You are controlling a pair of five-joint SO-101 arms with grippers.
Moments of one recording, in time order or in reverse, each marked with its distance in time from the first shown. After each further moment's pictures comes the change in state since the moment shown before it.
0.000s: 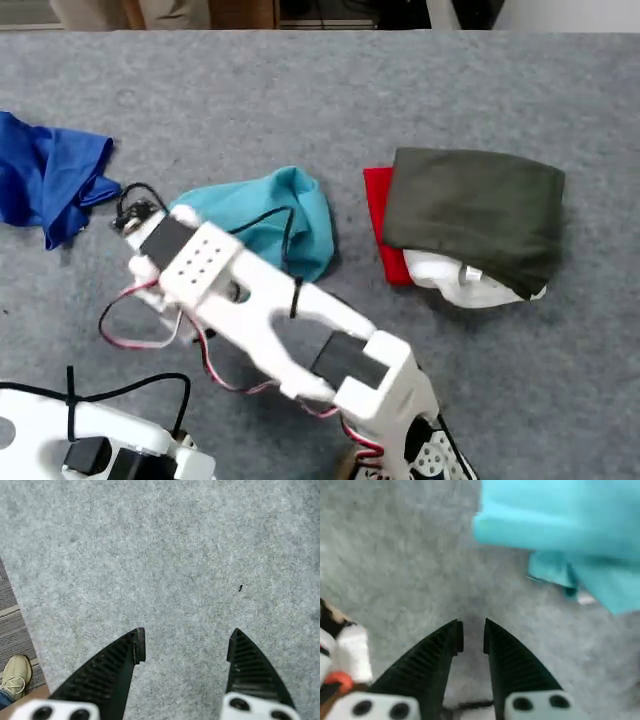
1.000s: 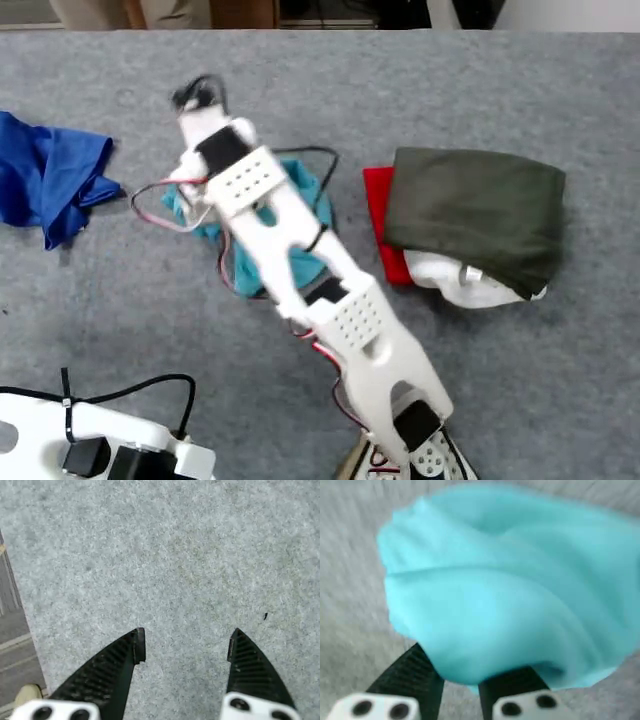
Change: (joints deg) left arm -3.1 0.0 8.8 -16.0 -5.1; right arm 18.8 26.8 -49.8 3.9 -5.5
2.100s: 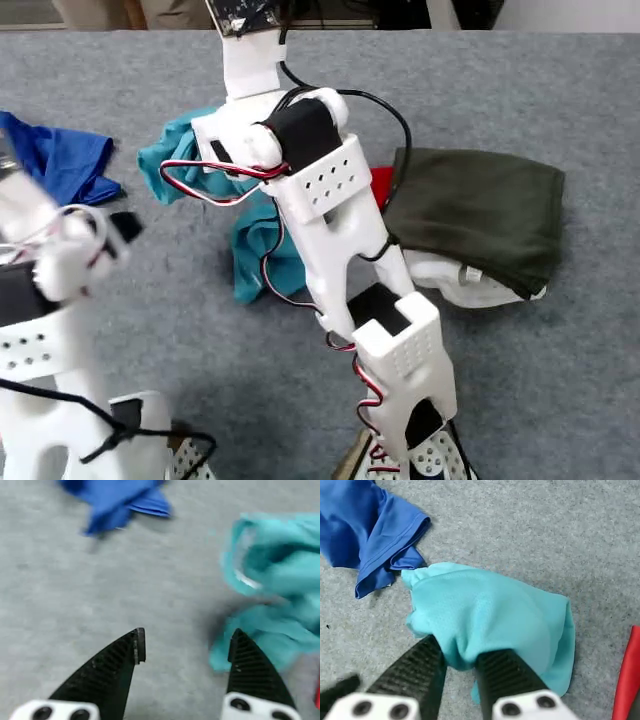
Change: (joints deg) left arm 63.9 0.0 -32.4 39.4 28.5; right arm 3.6 -22.5 -2.5 0.2 2.3
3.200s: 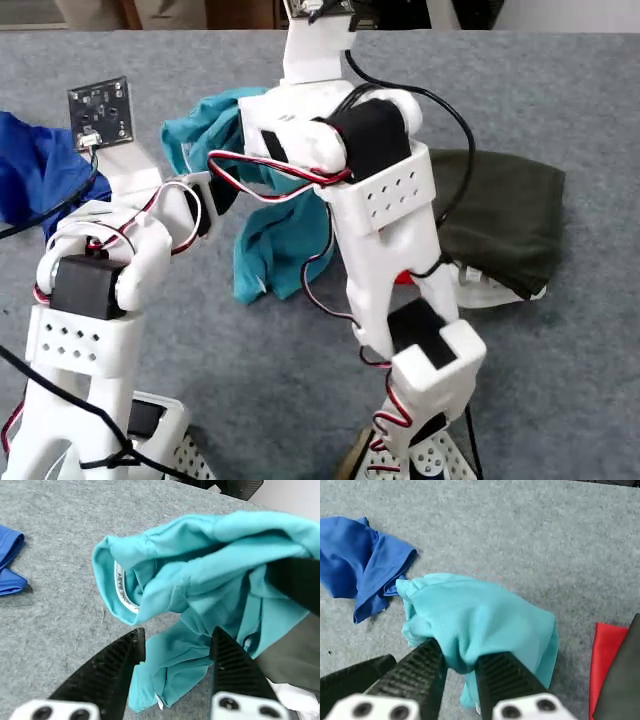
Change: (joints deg) left arm 23.0 0.0 4.1 -23.4 1.7; right arm 6.0 -13.9 9.7 0.0 -1.0
